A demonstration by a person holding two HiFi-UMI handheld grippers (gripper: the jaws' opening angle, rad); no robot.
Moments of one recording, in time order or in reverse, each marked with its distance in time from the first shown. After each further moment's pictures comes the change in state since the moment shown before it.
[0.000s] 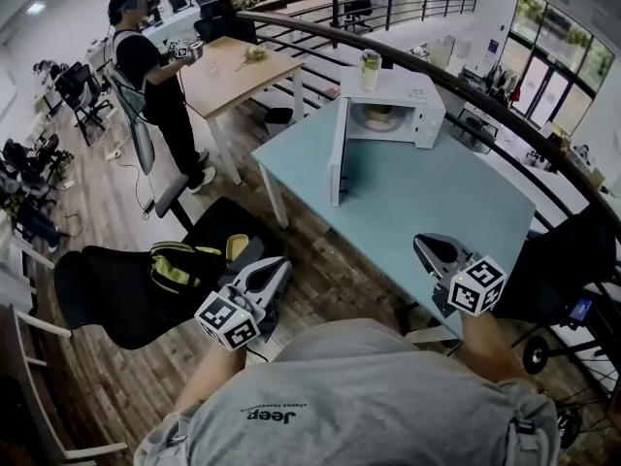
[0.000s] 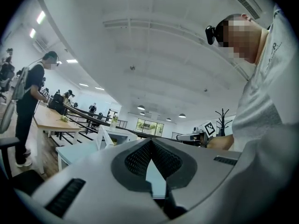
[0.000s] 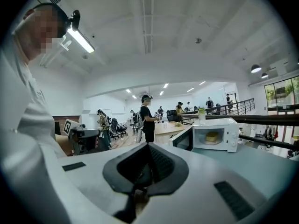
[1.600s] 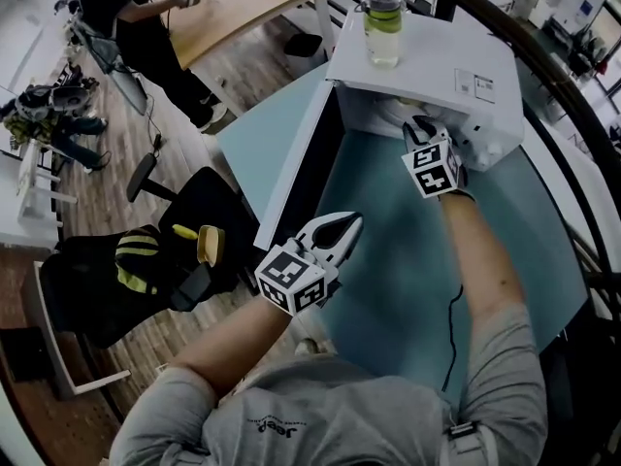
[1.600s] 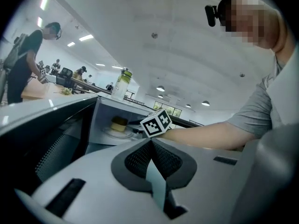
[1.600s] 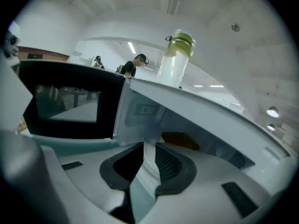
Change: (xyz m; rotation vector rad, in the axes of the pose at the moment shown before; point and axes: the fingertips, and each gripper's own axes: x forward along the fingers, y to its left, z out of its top) left arm 0.470 0.191 -0.120 -0.143 0.217 0.212; right arm 0.430 -0.499 -0.071 -0.476 0.330 -0.143
